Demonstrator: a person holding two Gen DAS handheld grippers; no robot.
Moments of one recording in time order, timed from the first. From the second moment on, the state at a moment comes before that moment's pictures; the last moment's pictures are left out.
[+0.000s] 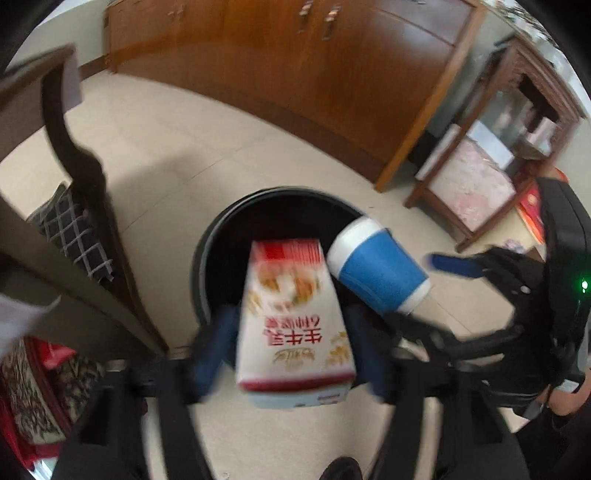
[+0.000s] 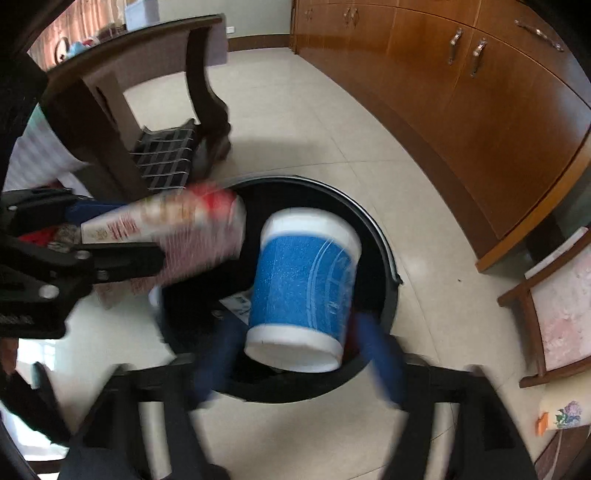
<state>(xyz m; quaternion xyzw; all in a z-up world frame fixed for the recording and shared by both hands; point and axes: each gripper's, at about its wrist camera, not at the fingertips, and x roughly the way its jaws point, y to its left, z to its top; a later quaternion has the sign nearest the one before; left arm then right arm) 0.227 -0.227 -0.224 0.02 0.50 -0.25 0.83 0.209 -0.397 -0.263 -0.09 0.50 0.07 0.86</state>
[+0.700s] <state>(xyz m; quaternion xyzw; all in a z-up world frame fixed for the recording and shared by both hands) 0.200 -0.208 -0.211 0.04 0.47 -0.18 0.86 0.194 -0.409 -0.250 -0.05 0.51 0.02 0.86</state>
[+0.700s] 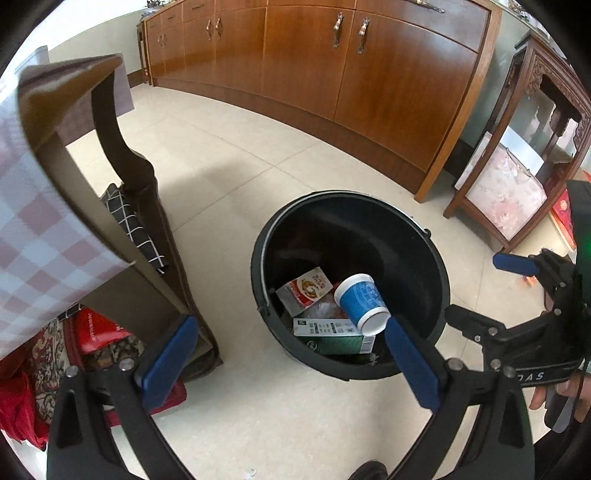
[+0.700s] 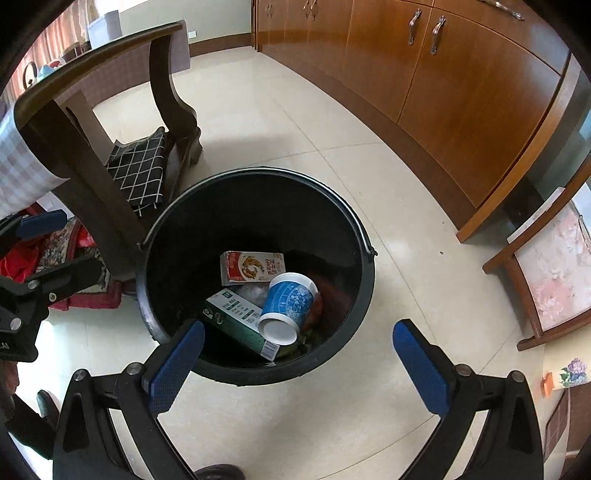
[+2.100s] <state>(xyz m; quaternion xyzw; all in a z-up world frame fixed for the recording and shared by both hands) 0.137 -0.071 -0.088 0.00 0.37 -0.05 0.93 0.159 -0.305 -0.111 -0.04 0.38 0.06 0.92</state>
